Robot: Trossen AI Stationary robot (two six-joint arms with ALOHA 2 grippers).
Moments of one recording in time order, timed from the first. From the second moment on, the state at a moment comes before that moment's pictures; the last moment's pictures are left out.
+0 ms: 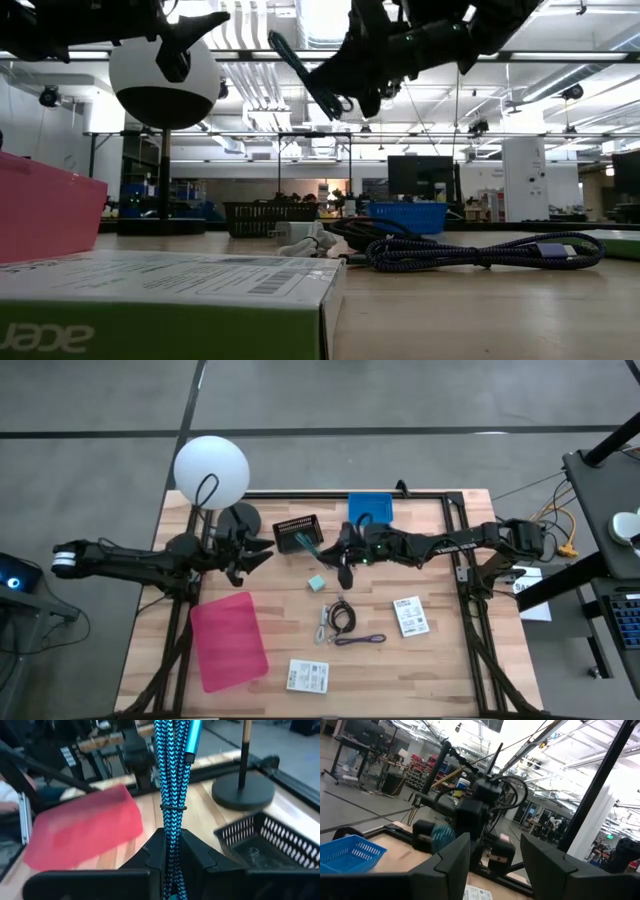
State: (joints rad) left arm 0.06 0.74 0.34 0.67 -0.05 -0.44; right arm -0.12 1.59 0.91 0.42 -0.09 0.23
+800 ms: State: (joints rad) left arm 0.06 0.79 0.34 0.71 -0.06 -0.43; right arm -0.07 1.59 0.94 0.56 -0.11 0.29
